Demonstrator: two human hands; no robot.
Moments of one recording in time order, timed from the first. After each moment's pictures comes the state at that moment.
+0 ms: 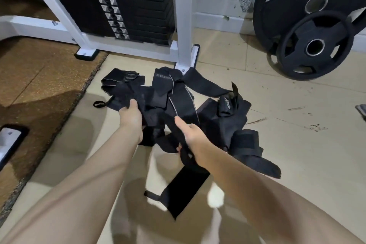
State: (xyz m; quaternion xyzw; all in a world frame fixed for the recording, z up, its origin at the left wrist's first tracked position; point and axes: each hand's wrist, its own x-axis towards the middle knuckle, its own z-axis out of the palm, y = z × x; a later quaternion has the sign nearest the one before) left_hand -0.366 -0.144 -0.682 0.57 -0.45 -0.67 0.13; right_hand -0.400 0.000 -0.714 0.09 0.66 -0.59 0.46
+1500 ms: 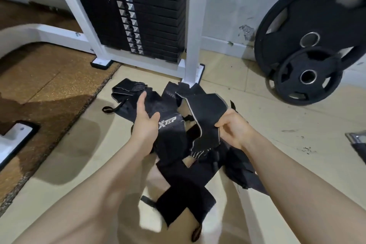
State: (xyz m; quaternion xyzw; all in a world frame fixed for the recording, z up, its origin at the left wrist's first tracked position) left_hand -0.347 -0.122 -0.666 0.40 -0.65 -0.62 0.16; right_hand -0.472 0.058 -0.638 -0.07 0.53 -0.70 0.47
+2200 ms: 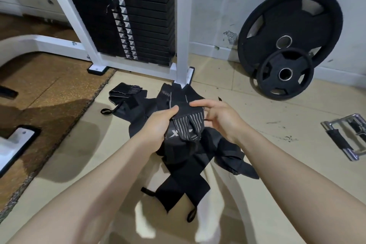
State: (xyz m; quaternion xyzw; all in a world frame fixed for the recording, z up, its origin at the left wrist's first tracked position) left_hand -0.330 -0.062 -0.594 0.38 -0.54 -0.75 0.01; right_hand -0.430 0.079 -0.587 -0.16 0.64 -0.63 0.41
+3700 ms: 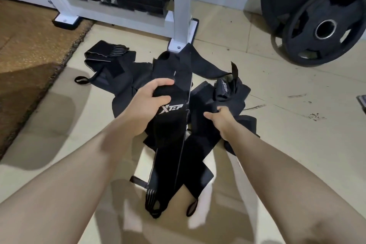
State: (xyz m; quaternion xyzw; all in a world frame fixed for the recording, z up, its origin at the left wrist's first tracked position) left_hand -0.367 -0.108 -0.698 0.31 -0.71 -0.63 0.00; right_hand -0.477 0.067 -0.787 0.10 0.79 -0.48 0.37
